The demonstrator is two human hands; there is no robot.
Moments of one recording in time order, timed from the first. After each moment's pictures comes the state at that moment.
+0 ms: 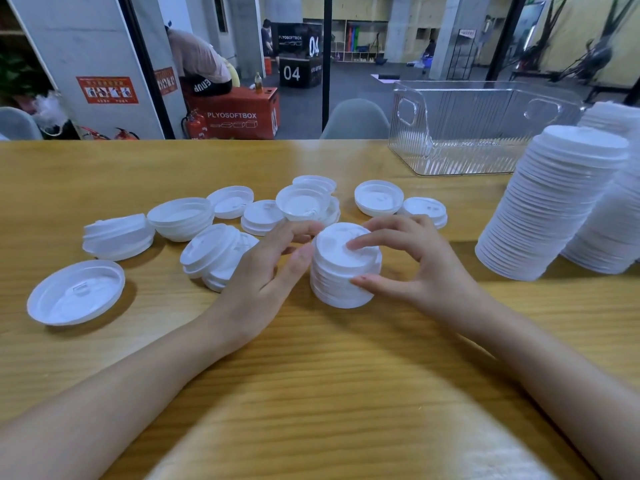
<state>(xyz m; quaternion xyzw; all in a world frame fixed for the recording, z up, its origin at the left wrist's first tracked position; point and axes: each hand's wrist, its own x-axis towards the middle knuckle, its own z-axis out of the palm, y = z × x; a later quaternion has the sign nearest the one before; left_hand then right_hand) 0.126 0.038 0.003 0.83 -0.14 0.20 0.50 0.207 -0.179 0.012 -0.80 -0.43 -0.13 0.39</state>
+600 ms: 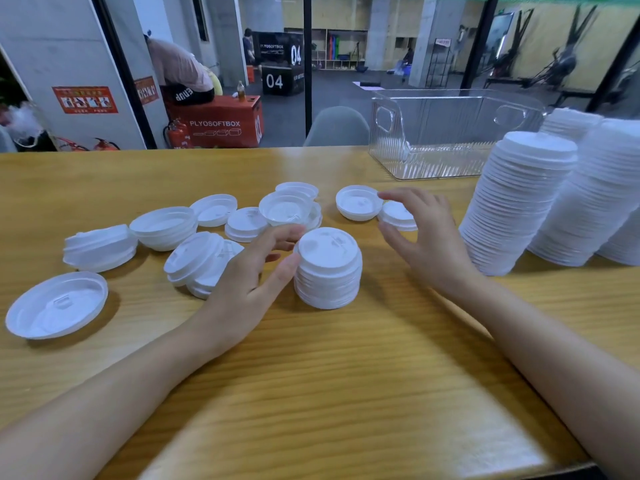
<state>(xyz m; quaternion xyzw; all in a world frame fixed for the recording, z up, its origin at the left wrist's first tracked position) 0.127 0.037 0.003 0.83 -0.14 0.19 0.50 0.247 -0.197 0.015 -0.86 -0.29 -0.25 0.34</state>
